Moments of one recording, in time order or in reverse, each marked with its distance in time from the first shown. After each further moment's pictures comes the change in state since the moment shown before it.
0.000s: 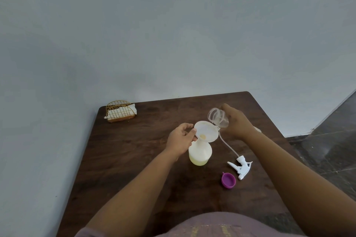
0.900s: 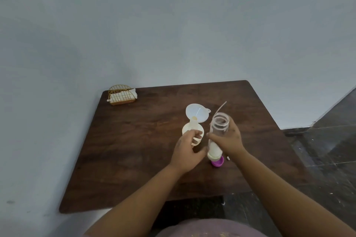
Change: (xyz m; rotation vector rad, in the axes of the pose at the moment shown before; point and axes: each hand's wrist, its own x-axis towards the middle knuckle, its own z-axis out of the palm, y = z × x) left_hand -0.097 -0.033 0.058 0.167 0.043 0.360; right_hand -0.103 0.002 0.040 0.473 0.248 0.204
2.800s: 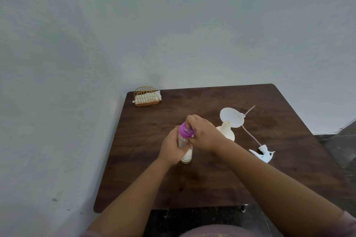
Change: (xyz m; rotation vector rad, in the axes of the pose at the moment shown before) left_hand 0.005 -0.079 -0.132 -0.011 0.027 -0.112; right_hand 0.013 -0.092 0.141 -0.530 -0.593 -0.413
